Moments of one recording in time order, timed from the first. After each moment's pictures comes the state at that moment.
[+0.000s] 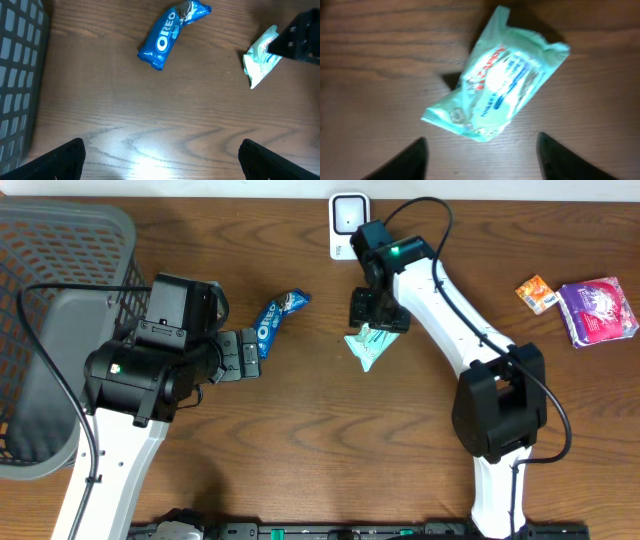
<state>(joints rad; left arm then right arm) -0.26 1.24 1.40 -1.23 0.01 -0.32 0.44 2.15 1.87 -1.19 -0.03 0.57</state>
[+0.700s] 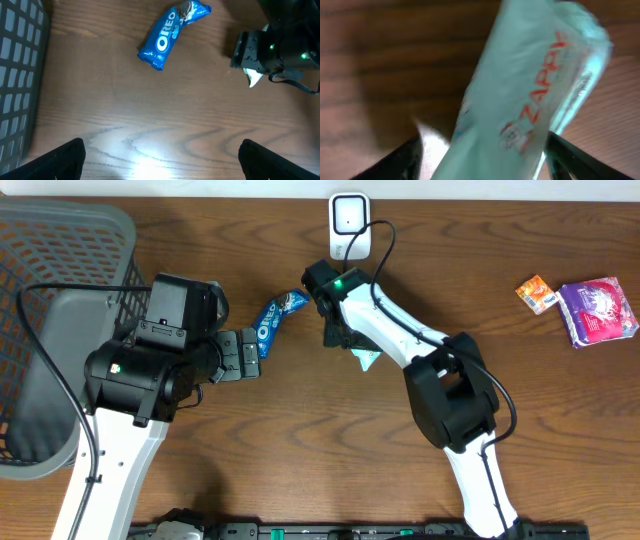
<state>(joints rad) -0.26 1.24 1.40 -1.23 0.01 -0.32 0.59 2.33 1.85 -1.09 0.26 0.80</state>
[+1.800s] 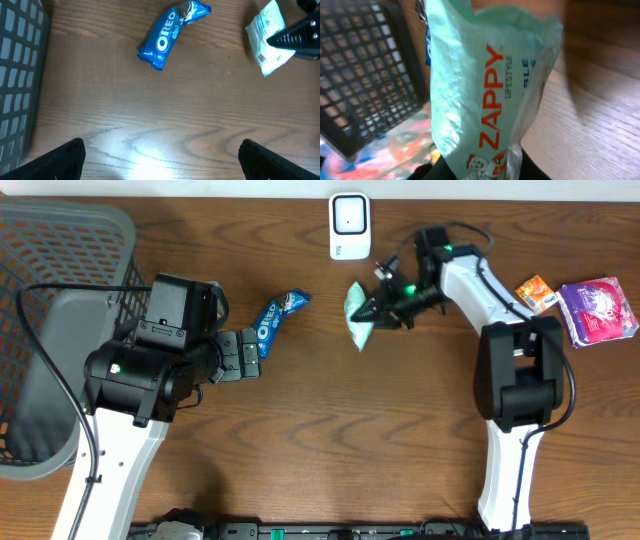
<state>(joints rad) -0.26 1.24 1.40 -1.23 0.01 -0.32 0.16 2.28 1.73 -0.98 -0.98 0.23</state>
